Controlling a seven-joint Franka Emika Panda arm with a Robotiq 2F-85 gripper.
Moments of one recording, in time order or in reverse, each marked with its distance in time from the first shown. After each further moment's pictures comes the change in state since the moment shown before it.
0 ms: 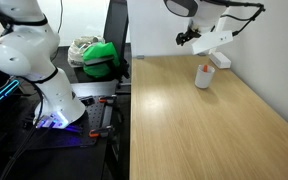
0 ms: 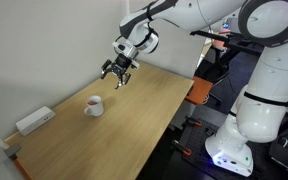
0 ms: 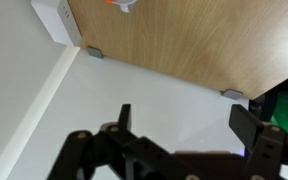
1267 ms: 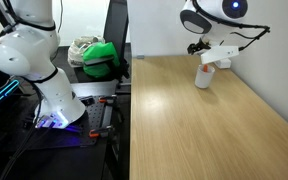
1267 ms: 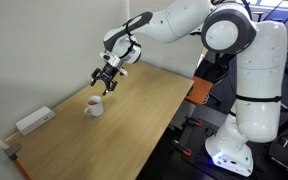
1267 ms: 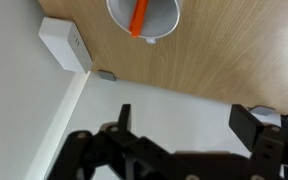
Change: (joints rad) arm -0.011 0.281 0.079 0.241 0.001 0.096 0.091
